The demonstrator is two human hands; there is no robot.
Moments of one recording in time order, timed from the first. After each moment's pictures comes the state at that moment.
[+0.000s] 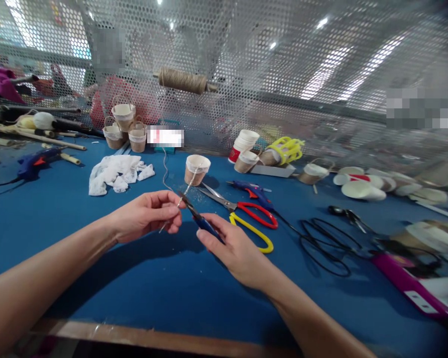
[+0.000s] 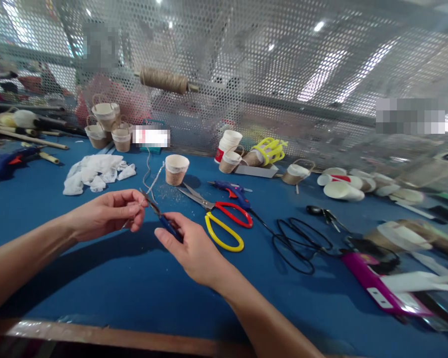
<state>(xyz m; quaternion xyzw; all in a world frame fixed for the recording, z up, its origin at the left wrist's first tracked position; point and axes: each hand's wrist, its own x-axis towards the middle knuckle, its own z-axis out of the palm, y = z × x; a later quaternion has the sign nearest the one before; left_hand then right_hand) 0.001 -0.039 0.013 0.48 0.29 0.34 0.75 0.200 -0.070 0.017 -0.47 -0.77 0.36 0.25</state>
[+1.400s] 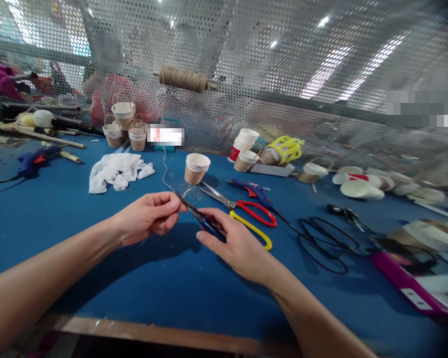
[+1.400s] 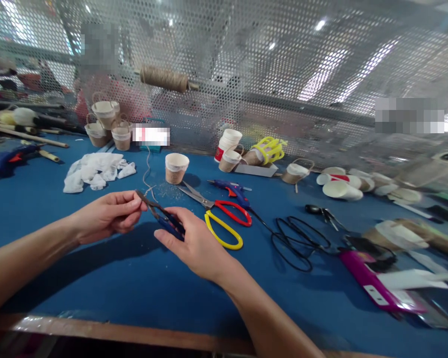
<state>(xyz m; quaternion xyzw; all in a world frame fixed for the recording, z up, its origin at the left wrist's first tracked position) 0.007 -0.045 0.015 0.46 0.29 0.36 0.75 0.205 -0.068 0.020 -0.47 -0.79 0.31 0.25</state>
